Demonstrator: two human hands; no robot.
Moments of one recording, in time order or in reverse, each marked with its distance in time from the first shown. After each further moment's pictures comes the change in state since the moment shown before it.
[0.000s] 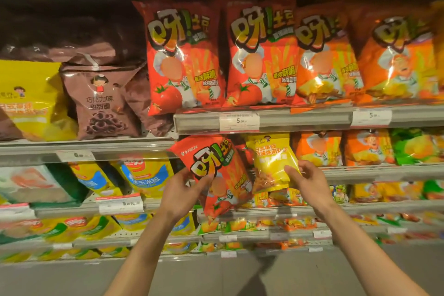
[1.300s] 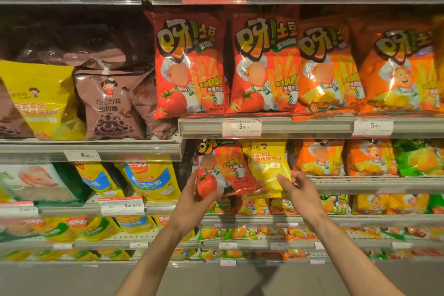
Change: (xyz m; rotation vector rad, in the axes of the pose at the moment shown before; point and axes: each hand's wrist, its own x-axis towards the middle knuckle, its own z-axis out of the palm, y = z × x) left_hand -0.012 -0.011 0.026 -0.166 -0.125 -0.108; right_hand -0.007 0.000 0.019 -0.050 -0.022 0.091
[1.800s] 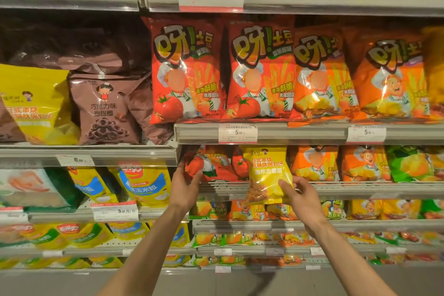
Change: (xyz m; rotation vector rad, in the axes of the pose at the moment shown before) left_hand 0.056 0.003 -0.006 0.066 0.274 0.015; right_hand 0.002 0.003 -0.010 0.035 0.021 0.023
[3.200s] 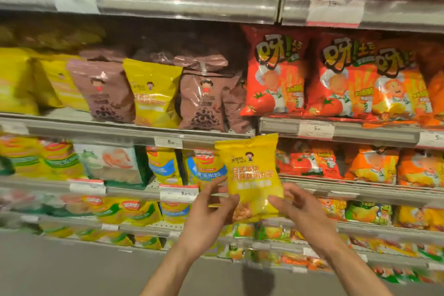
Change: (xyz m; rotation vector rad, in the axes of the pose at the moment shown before) left_hand -0.141 0.012 -0.175 -0.248 -0.161 0.081; right_hand -0.154 -0.072 0.140 0.079 -0.366 -0.204
